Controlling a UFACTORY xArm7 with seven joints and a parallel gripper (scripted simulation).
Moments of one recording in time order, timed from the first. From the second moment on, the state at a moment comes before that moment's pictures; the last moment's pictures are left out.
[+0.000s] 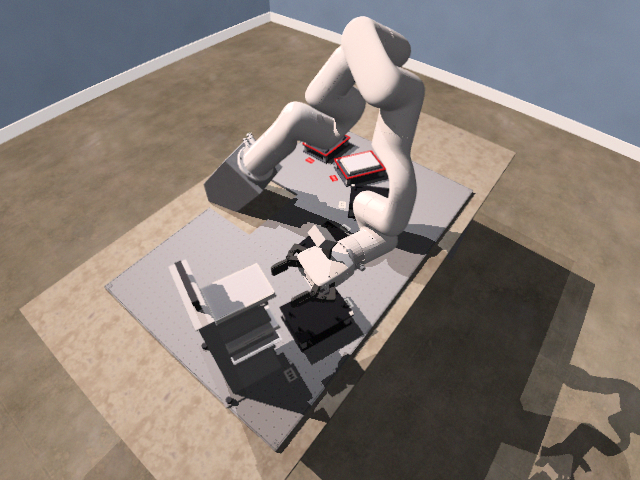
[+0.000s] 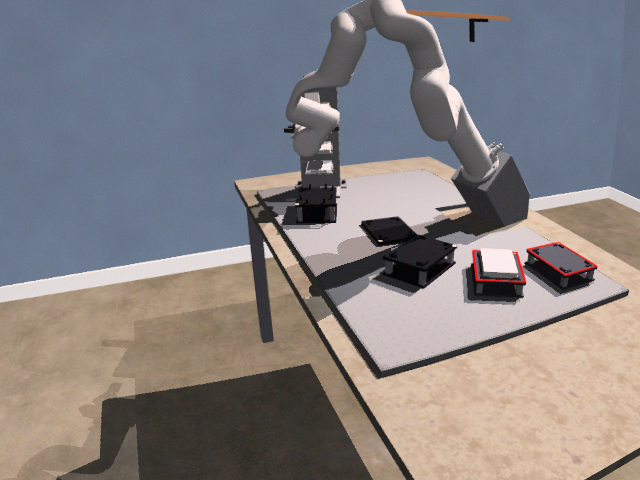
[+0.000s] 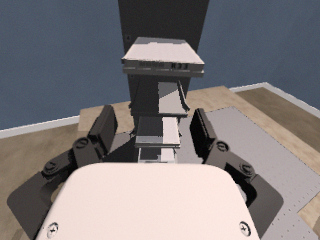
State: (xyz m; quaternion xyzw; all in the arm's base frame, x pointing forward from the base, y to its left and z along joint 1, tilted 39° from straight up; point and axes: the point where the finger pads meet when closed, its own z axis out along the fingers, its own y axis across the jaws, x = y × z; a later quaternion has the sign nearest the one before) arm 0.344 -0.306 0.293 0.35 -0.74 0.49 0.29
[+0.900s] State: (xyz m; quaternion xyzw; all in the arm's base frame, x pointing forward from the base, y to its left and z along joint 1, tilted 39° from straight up) arm 0.353 -0.276 0.294 0.35 -0.74 0.49 0.29
